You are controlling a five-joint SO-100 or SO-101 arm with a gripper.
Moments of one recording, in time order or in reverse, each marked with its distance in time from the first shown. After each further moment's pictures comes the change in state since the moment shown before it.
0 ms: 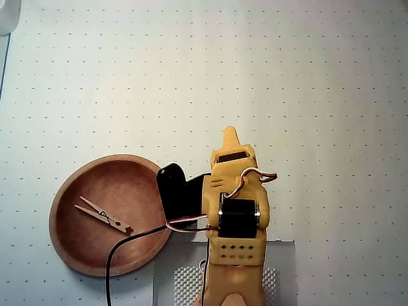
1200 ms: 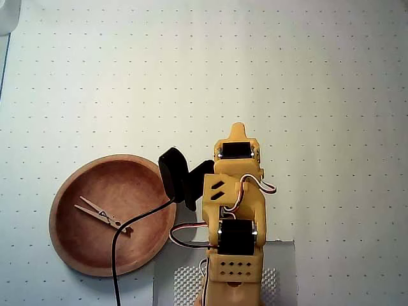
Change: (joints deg) arm 0.0 10.5 28.0 -44.1 7.4
